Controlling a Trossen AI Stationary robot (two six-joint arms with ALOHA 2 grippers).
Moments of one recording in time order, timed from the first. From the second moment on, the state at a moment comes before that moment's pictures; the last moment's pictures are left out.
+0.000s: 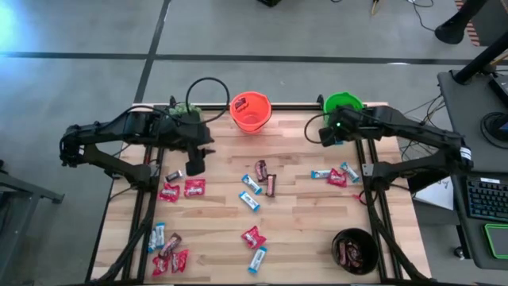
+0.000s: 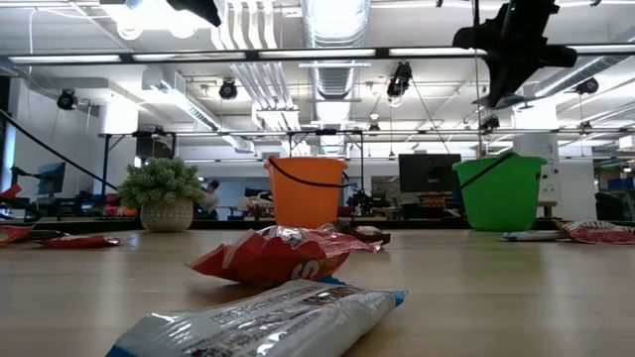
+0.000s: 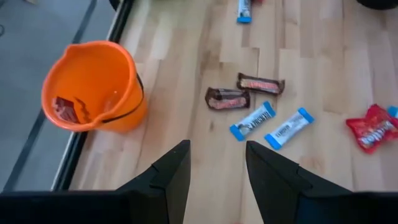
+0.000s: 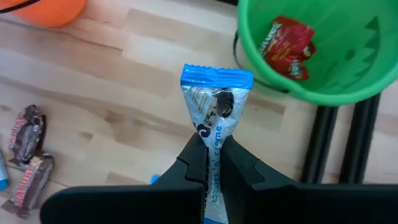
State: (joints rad) left arm 0.02 1.21 1.46 -1.09 -0.21 -0.03; right arm -0.36 1.12 1.18 -1.27 0.32 0.84
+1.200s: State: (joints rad) left arm 0.09 1.29 1.46 -1.03 -0.62 -0.15; right arm -0.50 1.14 1.31 -1.26 0.31 0.38
